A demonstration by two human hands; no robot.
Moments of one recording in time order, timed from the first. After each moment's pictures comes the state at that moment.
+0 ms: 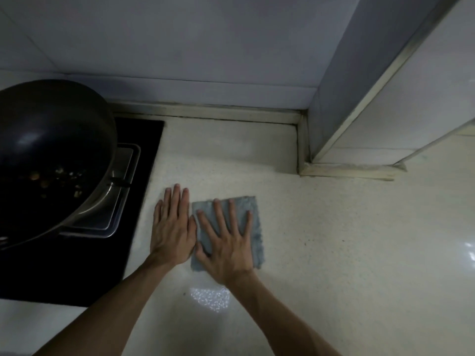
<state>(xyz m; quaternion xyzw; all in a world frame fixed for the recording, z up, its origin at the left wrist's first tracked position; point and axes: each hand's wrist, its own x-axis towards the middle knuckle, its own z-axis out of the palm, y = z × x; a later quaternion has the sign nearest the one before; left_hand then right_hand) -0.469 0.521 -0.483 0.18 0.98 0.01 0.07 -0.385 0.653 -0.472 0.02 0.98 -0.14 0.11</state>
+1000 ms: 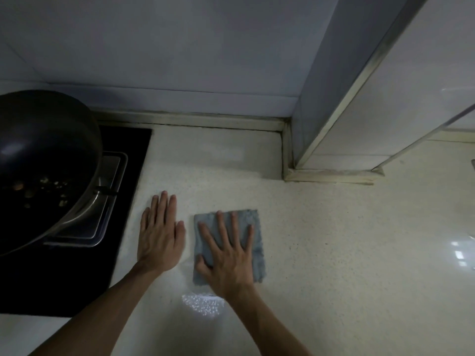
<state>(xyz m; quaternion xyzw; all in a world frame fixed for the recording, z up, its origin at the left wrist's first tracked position) -0.468 0.523 -0.480 0.18 0.98 0.04 0.06 -0.361 0.673 -0.476 0.06 0.98 -0.15 0.12</state>
